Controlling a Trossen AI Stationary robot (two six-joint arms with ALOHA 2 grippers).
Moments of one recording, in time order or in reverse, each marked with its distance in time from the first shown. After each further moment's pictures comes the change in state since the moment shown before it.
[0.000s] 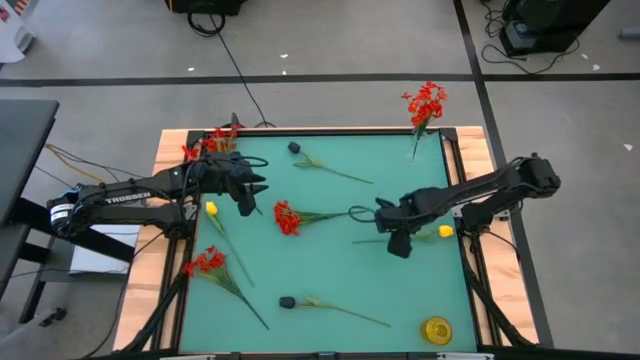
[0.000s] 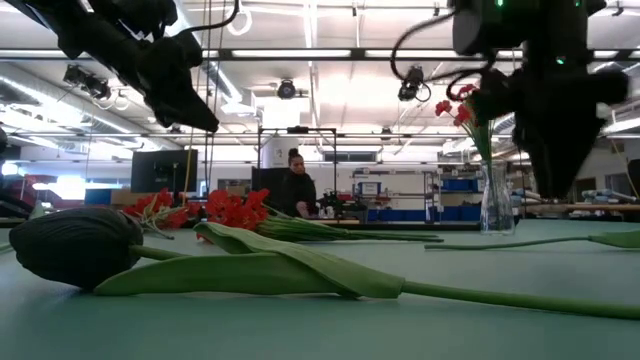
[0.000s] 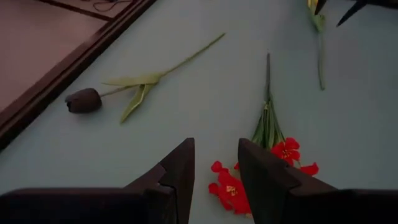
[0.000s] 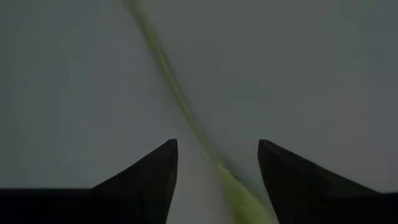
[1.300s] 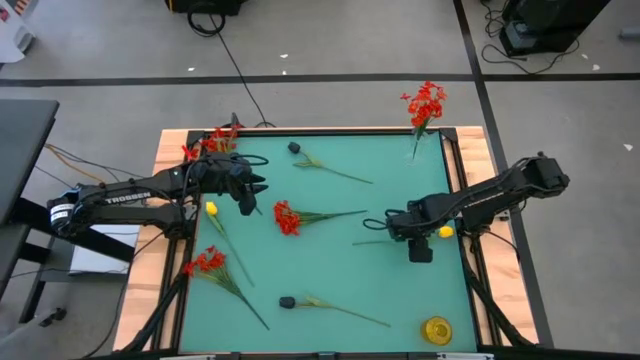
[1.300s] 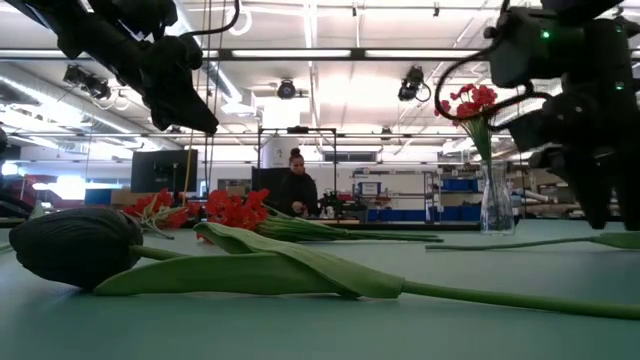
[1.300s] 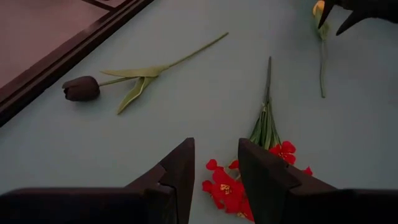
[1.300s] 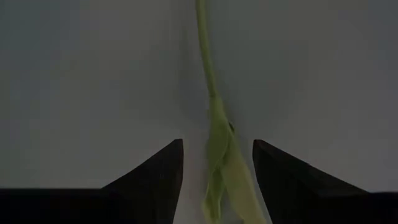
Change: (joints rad) left arm 0.000 0.000 0.000 -0.003 -0.003 -0.068; right arm 0.035 -0.090 -0.196 0.083 -0.077 -0.241
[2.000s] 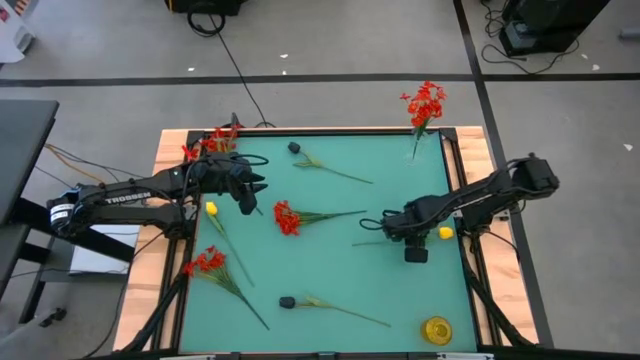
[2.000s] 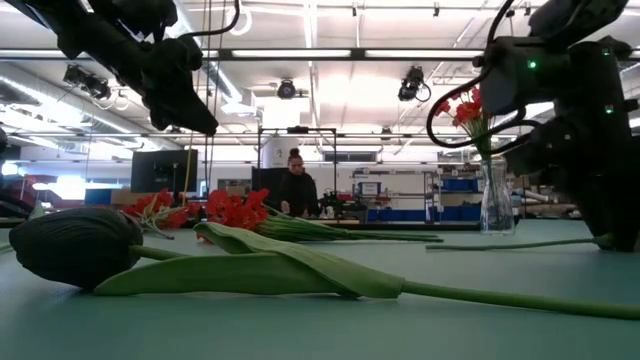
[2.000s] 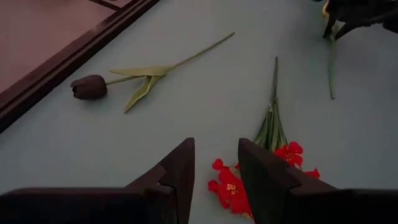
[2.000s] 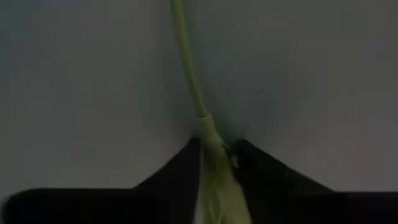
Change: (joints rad) left arm 0.000 0.000 0.000 -0.004 -0.025 -0.003; right arm -0.033 0.100 -0.025 0.051 -0.022 0.039
